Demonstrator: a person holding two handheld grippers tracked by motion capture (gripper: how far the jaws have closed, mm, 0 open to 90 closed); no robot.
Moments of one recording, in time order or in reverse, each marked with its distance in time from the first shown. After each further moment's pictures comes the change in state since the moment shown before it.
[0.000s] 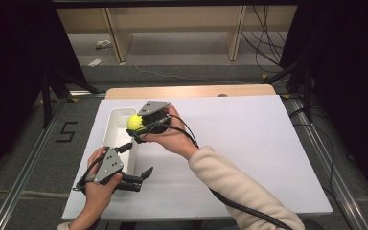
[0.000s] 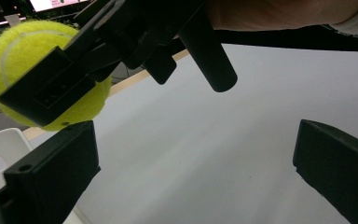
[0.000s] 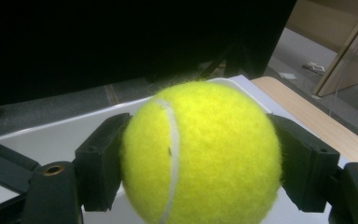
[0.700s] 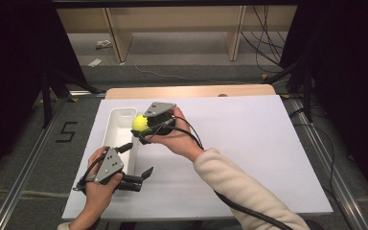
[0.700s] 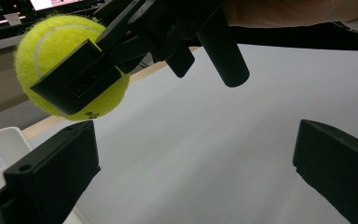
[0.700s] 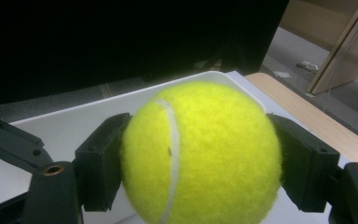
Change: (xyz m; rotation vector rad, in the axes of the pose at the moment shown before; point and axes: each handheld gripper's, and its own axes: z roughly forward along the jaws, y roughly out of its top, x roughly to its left) left arm 0.000 0.000 0.000 0.002 0.001 -0.001; right arm -0.003 -0.008 -0.012 -0.003 -0.018 0.002
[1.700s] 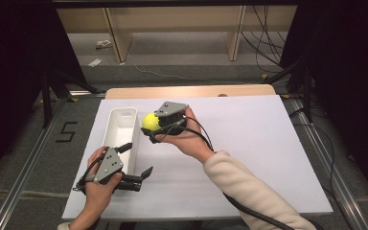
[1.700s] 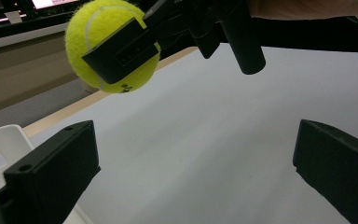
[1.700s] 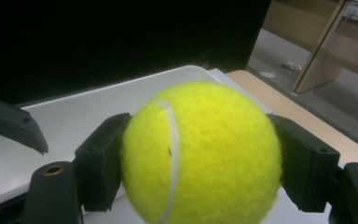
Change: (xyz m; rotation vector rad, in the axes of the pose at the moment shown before) left arm 0.001 -0.001 0.000 -0.001 0.001 -0.011; right arm -0.012 -0.011 -0.024 -0.019 -0.048 0.014
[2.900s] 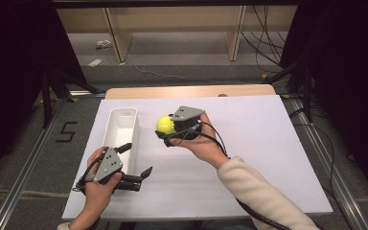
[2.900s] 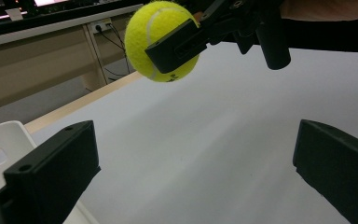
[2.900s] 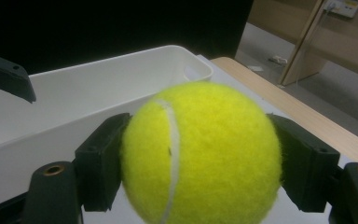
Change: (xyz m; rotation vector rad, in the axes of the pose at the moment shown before) left arm 0.000 -0.001 0.000 0.008 0.004 -0.015; right arm -0.012 -0.026 -0.029 0.006 -0.045 0.014
